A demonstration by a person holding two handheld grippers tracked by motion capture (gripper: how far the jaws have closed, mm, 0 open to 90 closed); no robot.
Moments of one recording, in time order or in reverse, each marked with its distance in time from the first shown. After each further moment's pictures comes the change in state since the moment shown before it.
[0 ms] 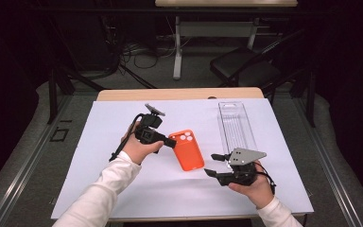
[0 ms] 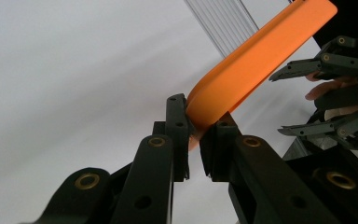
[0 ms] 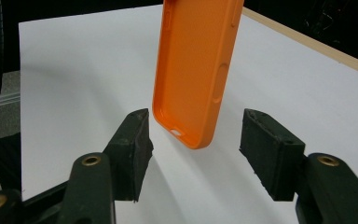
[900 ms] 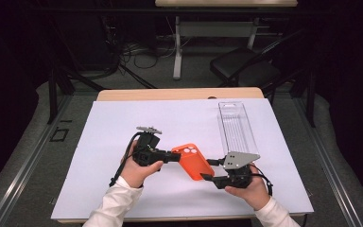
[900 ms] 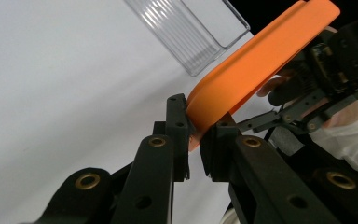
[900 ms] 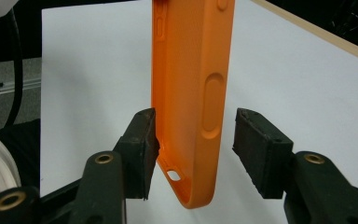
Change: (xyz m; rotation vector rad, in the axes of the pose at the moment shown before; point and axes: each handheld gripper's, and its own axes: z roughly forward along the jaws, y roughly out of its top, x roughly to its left) left arm -0.014 -0.055 0.010 -0.175 -0.125 0.066; right arm 0.008 -0.001 0.009 0.019 0.069 -0.044
